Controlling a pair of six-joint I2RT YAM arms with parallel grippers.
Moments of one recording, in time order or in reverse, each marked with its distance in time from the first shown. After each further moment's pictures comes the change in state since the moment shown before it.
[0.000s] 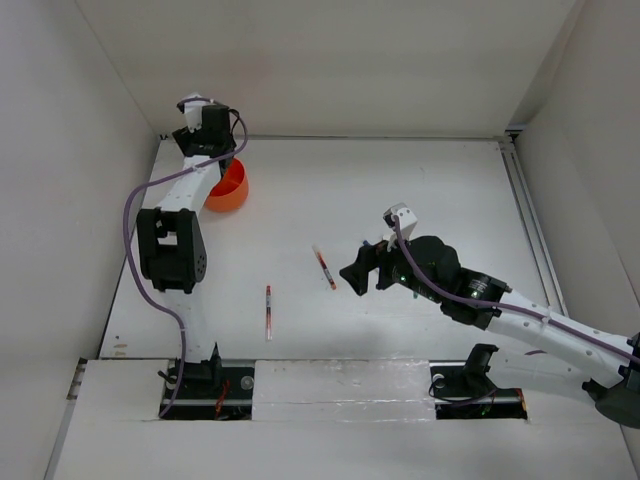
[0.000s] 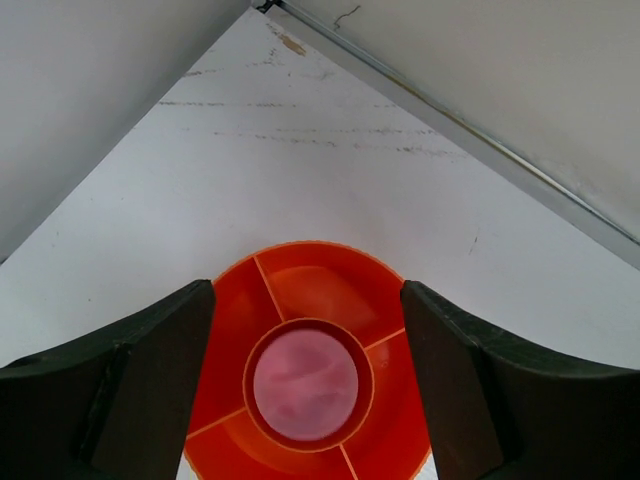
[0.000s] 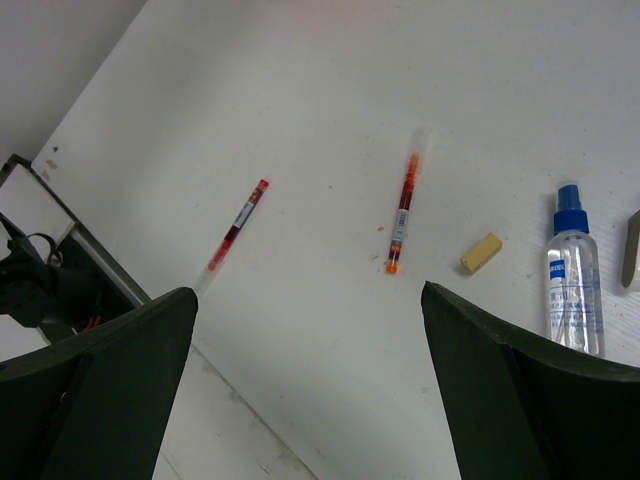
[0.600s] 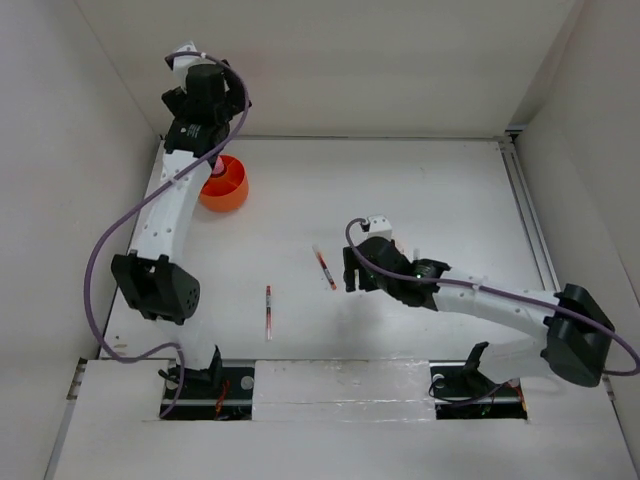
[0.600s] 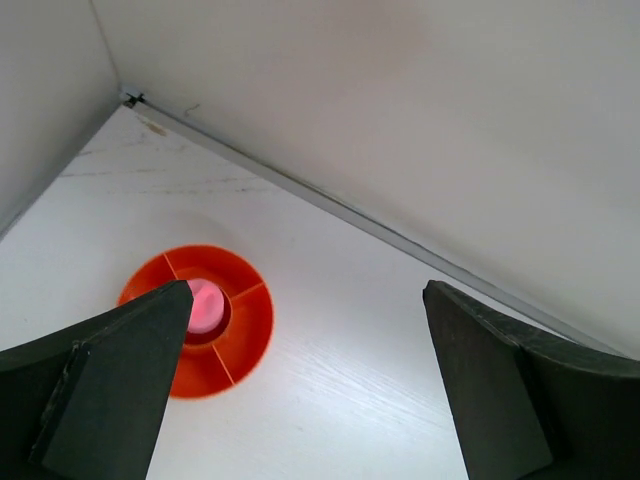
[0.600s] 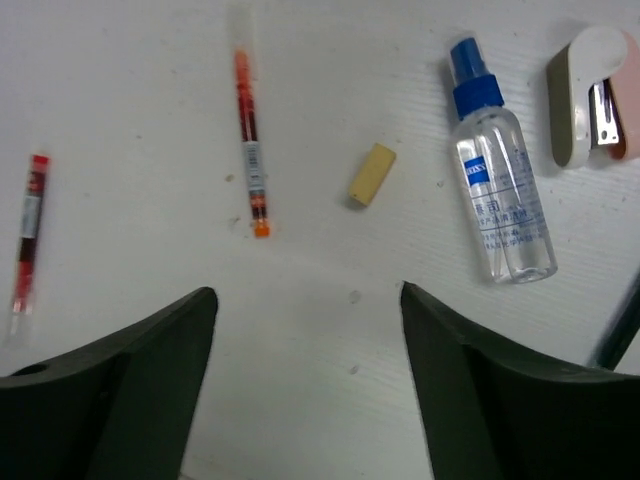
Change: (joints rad) left arm -0.114 -0.230 0.232 -0.239 0.129 -0.037; right arm -0.001 0.329 0.045 -0.115 0.225 0.156
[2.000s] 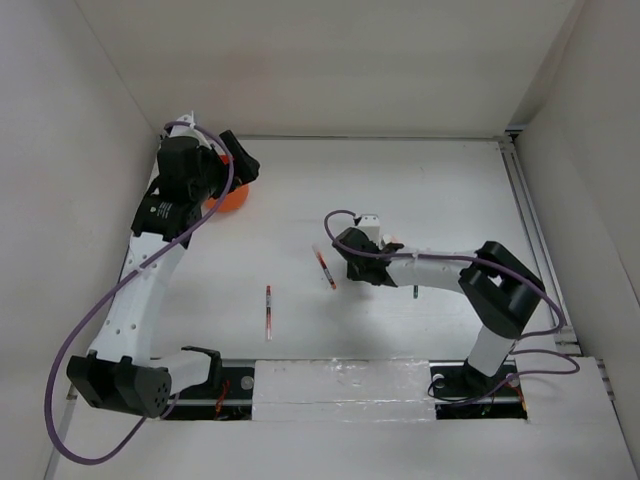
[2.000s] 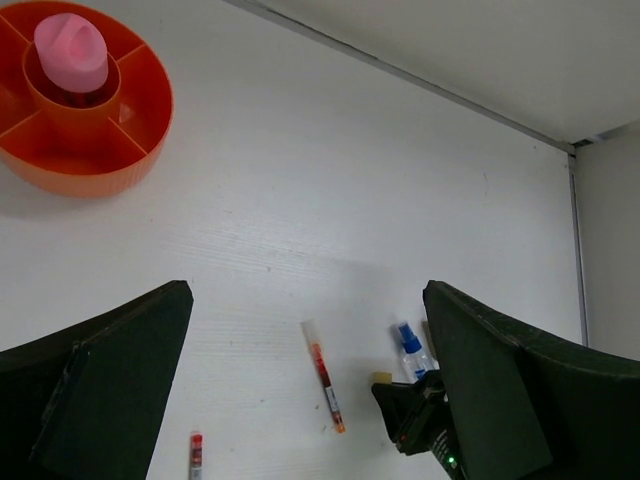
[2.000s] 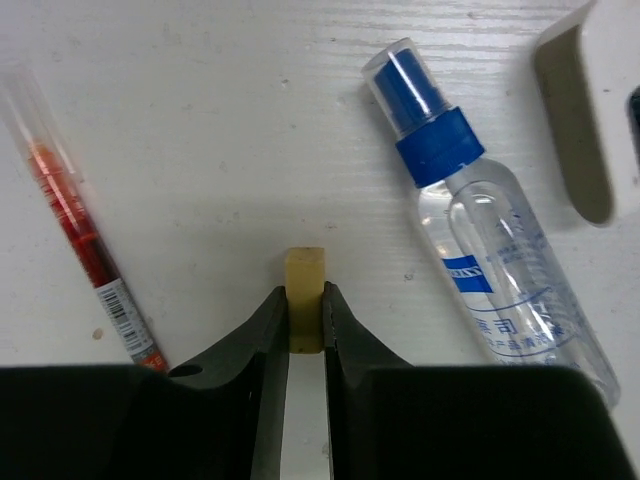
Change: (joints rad) left arm 0.010 -0.579 -0.591 -0.074 0.488 -0.105; right arm -0.102 0.468 0.142 0.056 0.079 0.144
